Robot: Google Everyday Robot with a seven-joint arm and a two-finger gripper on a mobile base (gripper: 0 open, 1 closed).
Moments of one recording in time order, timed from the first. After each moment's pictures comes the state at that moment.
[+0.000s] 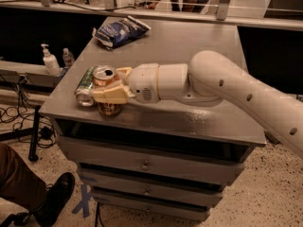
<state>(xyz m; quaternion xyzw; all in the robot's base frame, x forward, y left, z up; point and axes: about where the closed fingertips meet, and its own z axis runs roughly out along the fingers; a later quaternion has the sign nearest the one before) 0.529 0.118 0.896 -0.48 0.60 0.42 0.48</state>
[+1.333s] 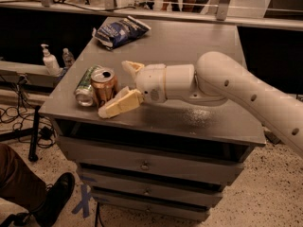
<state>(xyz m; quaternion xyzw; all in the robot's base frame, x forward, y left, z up) 0.536 0.103 0.888 -0.50 0.59 0.41 0.49</state>
